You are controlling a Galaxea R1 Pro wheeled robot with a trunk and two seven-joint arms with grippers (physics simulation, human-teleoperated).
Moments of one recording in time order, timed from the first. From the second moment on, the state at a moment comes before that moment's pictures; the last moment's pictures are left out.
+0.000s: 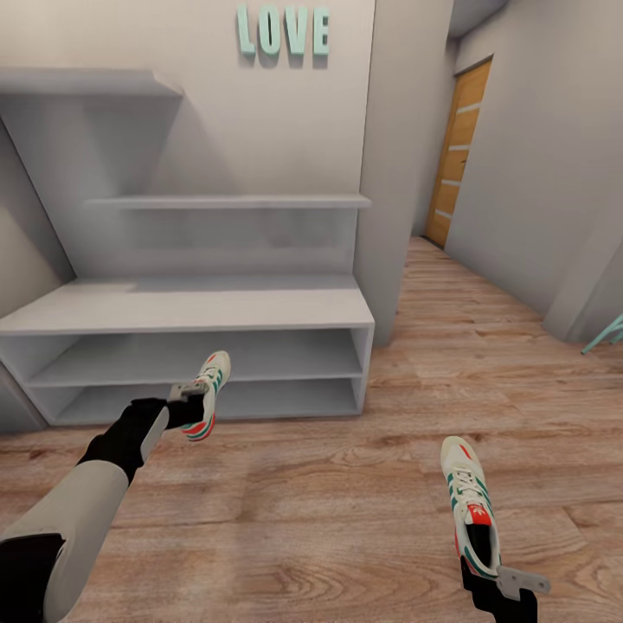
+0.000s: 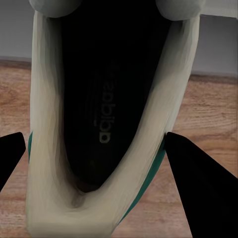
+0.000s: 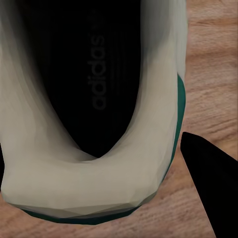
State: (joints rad) left arm -0.91 0.14 0.05 -0.57 0.08 0.57 -0.12; right arm -0.37 -0.14 -0.39 -0.20 0.15 -0.58 0.04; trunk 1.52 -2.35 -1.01
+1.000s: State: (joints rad) left arm -0.90 0.13 0.05 -0.58 0.07 0.56 -0.01; right arm -0.37 -0.14 -0.39 -0.20 0.15 -0.58 0.04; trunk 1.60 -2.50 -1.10
